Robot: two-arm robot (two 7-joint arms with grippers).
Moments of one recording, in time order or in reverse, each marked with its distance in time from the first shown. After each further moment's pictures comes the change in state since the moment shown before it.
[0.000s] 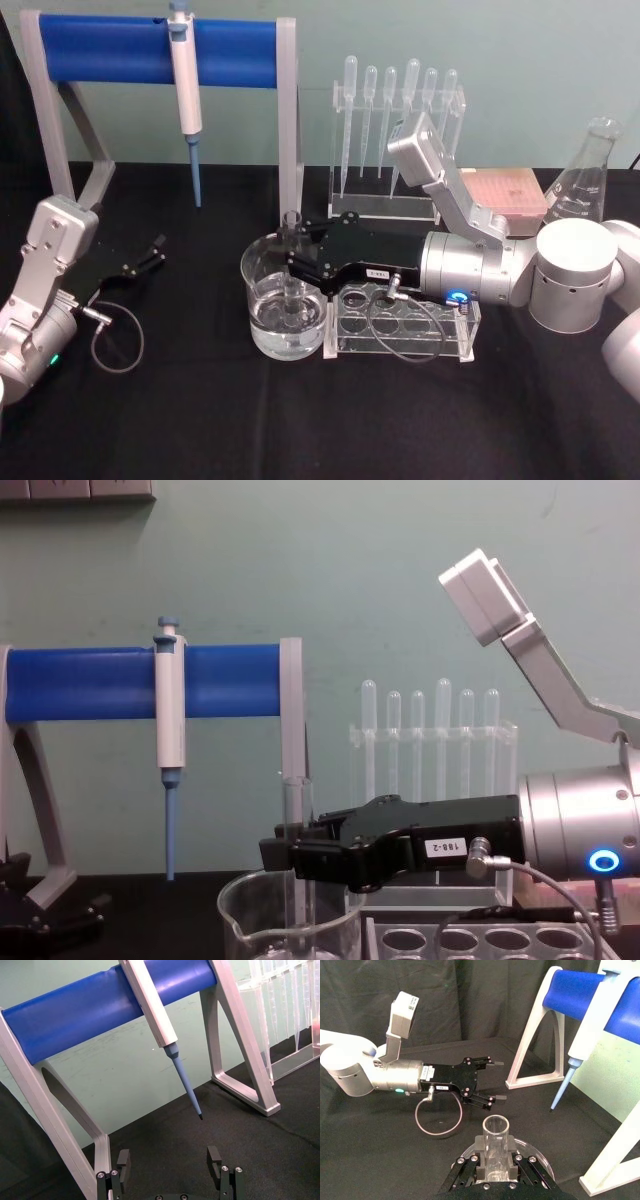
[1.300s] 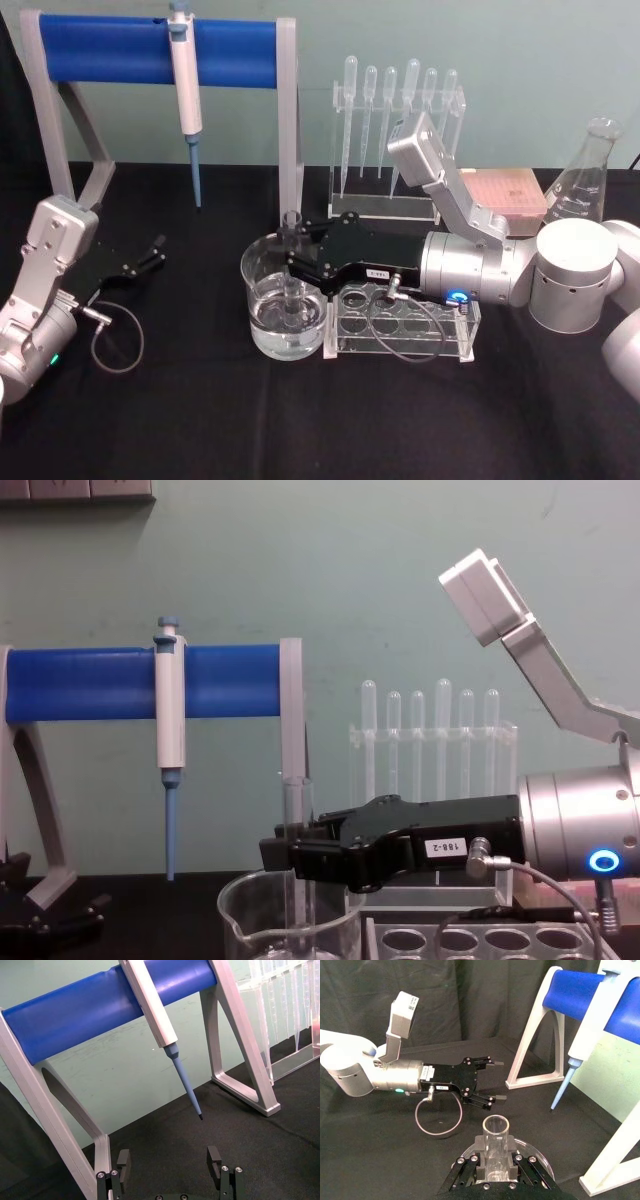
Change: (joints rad) left arm 0.000 0.000 0.000 0.000 0.000 0.000 0.000; right arm 0.000 0.000 0.000 0.000 0.000 0.000 0.000
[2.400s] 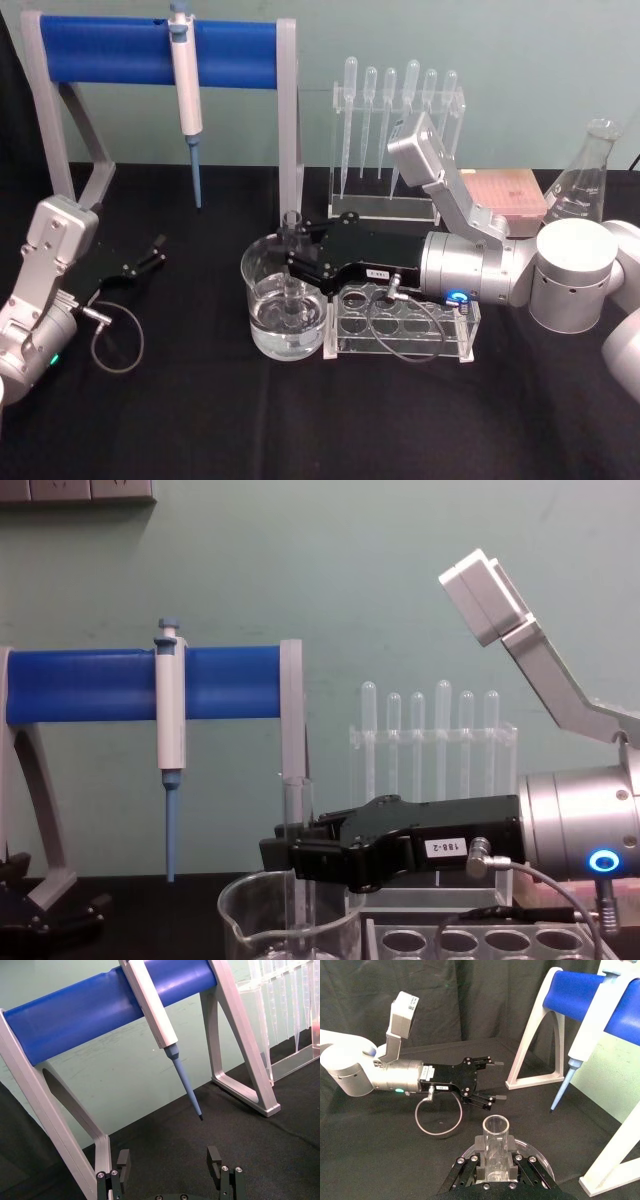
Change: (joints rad) left arm 0.000 0.000 0.000 0.000 0.000 0.000 0.000; right arm 0.000 0.000 0.000 0.000 0.000 0.000 0.000
